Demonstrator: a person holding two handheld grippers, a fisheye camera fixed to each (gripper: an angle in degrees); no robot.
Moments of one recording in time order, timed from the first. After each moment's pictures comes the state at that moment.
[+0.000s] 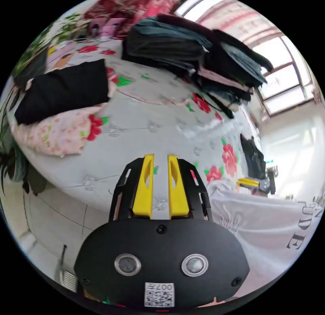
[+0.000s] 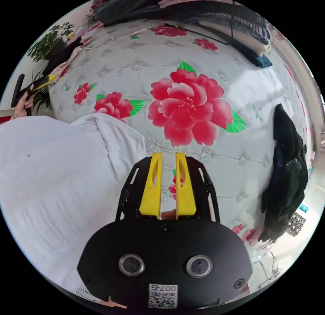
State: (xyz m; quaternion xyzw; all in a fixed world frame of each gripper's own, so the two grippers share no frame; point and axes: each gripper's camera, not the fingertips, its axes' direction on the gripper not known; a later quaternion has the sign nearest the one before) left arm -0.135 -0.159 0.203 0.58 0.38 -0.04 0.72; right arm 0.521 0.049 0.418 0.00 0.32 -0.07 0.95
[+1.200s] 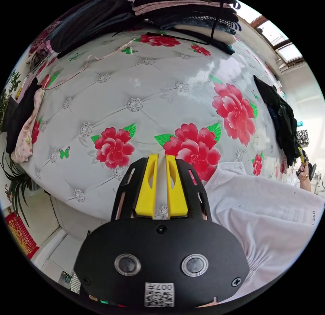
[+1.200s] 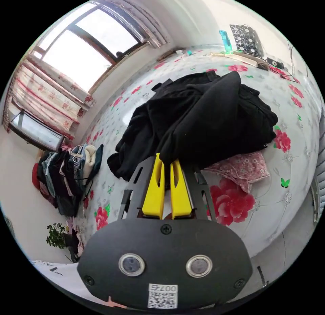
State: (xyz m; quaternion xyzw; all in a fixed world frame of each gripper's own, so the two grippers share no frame) left arm 0.192 -0.219 0.107 0.50 0.29 -0.08 0.81; right arm 0.785 0.386 0.069 0.55 0.09 0.30 0.77
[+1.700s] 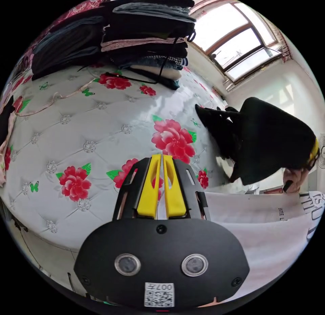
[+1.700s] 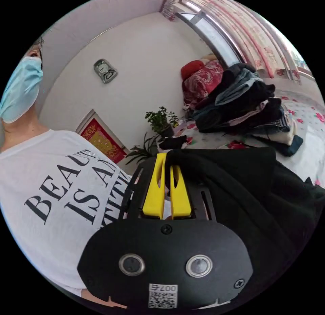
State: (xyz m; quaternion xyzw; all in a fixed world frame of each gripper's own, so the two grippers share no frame) left arm 0.151 -0.114 0.112 0.64 0.40 0.03 0.66; right arm 0.346 0.220 0.186 0.25 -0.15 -0.39 0.87
